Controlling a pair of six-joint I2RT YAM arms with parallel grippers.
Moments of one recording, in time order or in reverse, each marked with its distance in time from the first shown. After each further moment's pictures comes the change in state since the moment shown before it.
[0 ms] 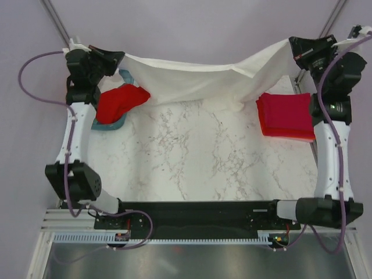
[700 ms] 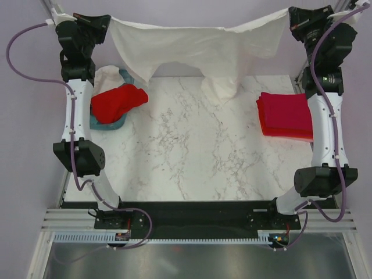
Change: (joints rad) left arm 0.019 0.296 0.575 -0.010 -0.110 -0.041; right arm 0.093 0.284 0.416 0.005 0.187 -0.035
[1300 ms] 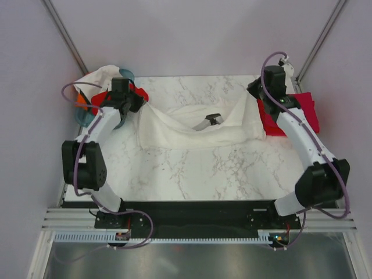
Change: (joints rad) left arm -0.193 -0.315 -0.987 -0.182 -0.195 0.065; right arm 0.263 -0.213 -0.695 -0.263 0.332 -0.055
